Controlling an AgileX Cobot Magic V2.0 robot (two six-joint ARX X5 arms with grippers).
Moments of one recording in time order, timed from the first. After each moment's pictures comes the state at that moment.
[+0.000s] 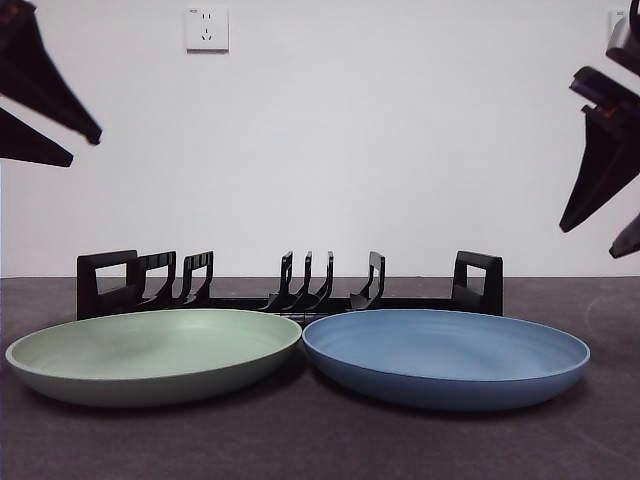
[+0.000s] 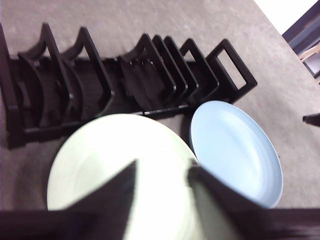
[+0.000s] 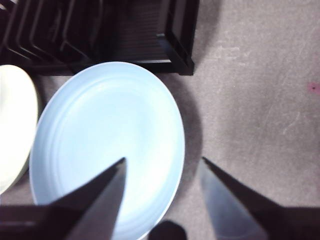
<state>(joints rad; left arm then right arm) -0.13 0.95 0.63 -0.23 0.53 -0.22 0.10 1.20 0.73 -0.44 -0.39 0.13</state>
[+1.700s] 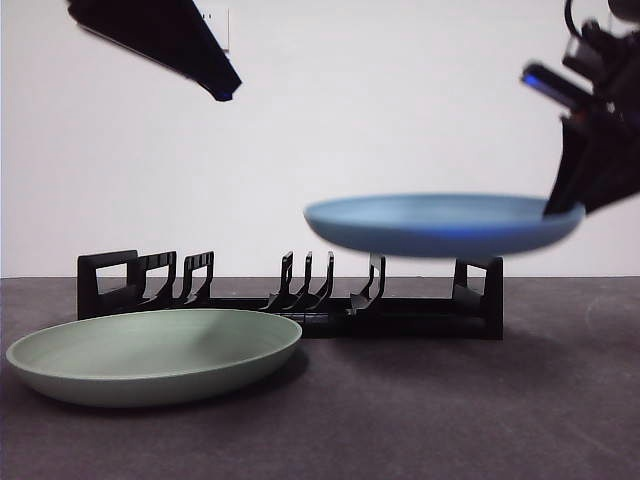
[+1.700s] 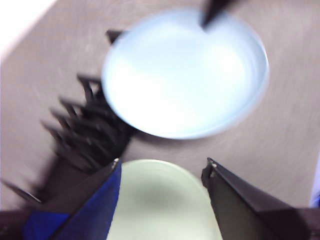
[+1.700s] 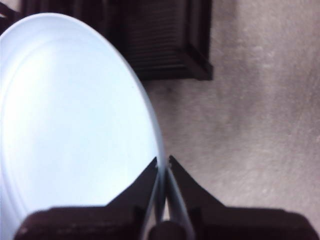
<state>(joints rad) -0.81 1.01 0.82 -0.37 -0.01 0.51 0.18 1.33 0.94 -0.57 -0.38 0.25</state>
